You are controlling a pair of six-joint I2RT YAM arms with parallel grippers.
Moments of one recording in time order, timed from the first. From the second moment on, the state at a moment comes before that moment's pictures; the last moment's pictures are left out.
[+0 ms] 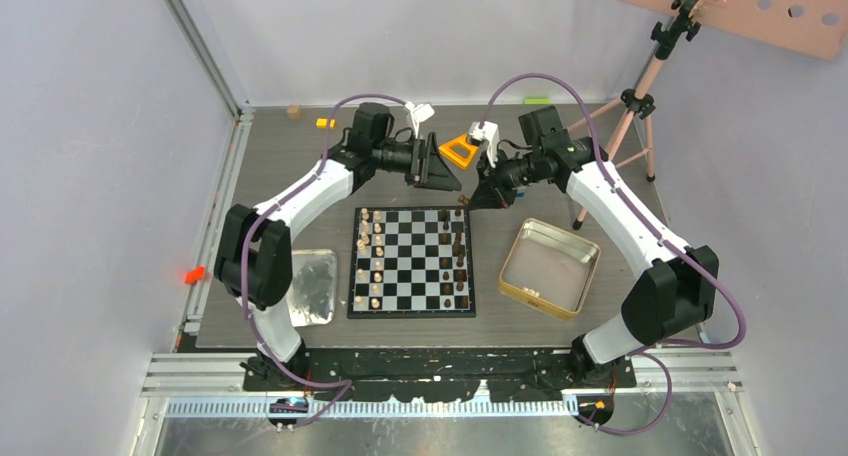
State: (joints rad) left arm -0.46 1.78 1.41 -0.12 1.04 -0.57; right arm 0.37 1.51 1.40 -0.83 -0.78 -0.48
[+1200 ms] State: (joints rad) left arm -0.49 1.84 1.42 -0.08 1.07 -0.71; right arm 0.37 1.54 1.40 -0.74 -0.76 -0.38
